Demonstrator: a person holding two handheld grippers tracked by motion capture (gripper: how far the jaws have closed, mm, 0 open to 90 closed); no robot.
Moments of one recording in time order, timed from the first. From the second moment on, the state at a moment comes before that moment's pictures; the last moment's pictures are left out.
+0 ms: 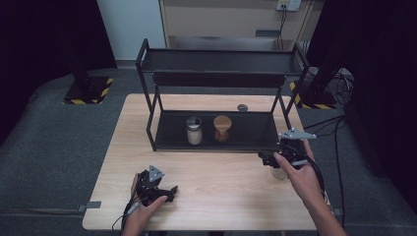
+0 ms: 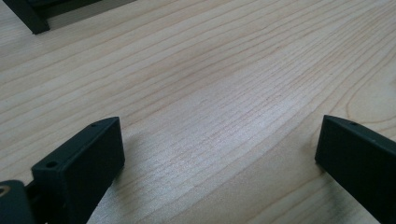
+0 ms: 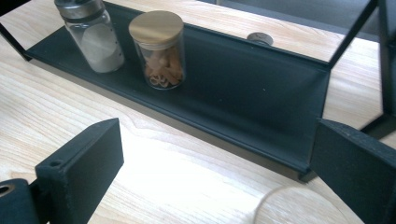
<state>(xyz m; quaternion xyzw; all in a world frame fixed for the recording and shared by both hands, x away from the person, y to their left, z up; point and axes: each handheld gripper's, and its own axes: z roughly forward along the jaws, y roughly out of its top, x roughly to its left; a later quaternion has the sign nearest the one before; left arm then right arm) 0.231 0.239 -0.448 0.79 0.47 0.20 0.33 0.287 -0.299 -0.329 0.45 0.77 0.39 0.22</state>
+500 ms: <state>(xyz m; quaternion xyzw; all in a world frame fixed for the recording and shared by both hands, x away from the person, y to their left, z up) 0.231 0.239 -0.448 0.79 0.47 0.20 0.33 0.277 -0.322 -0.335 0.47 0.76 0.39 0.22</state>
